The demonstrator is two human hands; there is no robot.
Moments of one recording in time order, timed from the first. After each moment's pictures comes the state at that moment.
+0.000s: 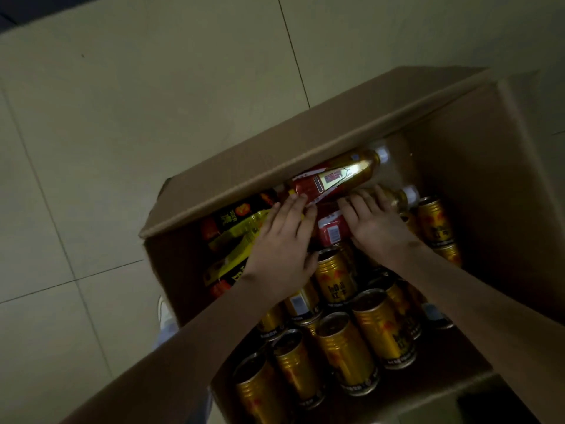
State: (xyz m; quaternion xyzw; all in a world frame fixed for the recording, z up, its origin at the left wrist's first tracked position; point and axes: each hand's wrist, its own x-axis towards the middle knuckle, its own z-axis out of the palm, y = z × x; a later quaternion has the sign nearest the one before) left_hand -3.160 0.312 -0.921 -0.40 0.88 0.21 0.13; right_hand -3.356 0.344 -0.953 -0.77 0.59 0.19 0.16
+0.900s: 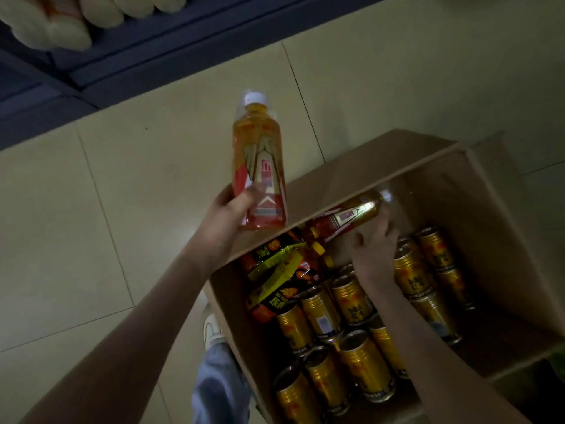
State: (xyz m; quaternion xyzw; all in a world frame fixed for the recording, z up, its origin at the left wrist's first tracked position) left_hand -3.109 0.176 -0.800 -0.60 0.37 0.70 -0.14; right_hand -3.294 0.308 -0.894 -0.22 0.88 -0.20 0.37
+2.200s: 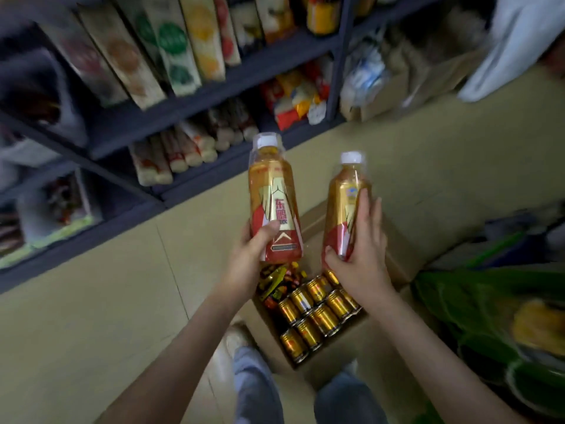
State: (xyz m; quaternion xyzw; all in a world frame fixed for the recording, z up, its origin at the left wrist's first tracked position) left_hand -3.140 0.289 -0.403 -0.51 0.40 0.74 -0.20; right_hand -3.295 0.387 -0.402 -0.36 0.80 -0.36 0.32
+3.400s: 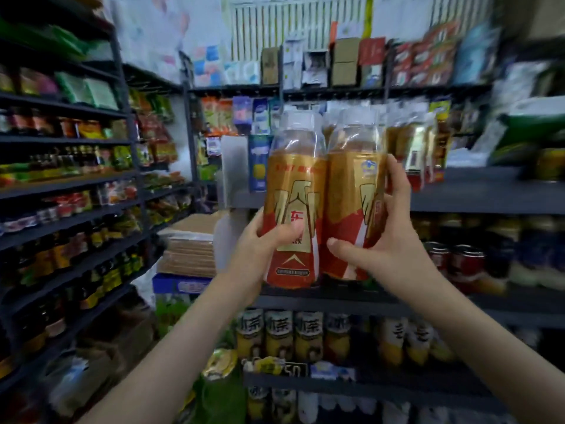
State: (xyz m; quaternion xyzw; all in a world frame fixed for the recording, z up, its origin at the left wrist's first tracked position) left_hand -3.199 0.901 0.142 0.20 0.62 0.76 -0.08; right_hand -3.177 1.086 0.161 -0.29 0.73 -0.57 -0.24
